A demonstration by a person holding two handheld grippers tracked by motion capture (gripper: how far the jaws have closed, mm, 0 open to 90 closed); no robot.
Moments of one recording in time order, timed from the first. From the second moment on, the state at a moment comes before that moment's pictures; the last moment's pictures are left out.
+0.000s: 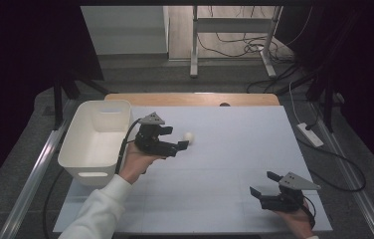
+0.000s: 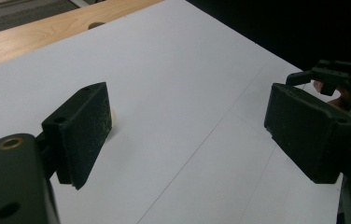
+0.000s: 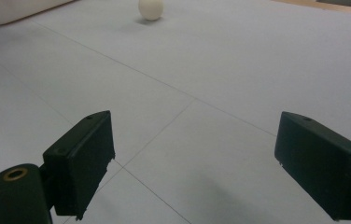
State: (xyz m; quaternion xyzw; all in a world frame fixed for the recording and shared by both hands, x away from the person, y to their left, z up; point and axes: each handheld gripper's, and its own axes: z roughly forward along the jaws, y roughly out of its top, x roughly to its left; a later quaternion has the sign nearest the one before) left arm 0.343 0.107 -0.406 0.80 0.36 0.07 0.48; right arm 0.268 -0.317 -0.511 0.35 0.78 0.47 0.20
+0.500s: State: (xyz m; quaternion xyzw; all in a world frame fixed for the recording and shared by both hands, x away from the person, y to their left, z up) left arm 0.355 0.091 -0.422 0.81 0.37 0.06 0.45; right arm 0.268 -0.318 -0.511 0.35 0.78 0.47 0.20
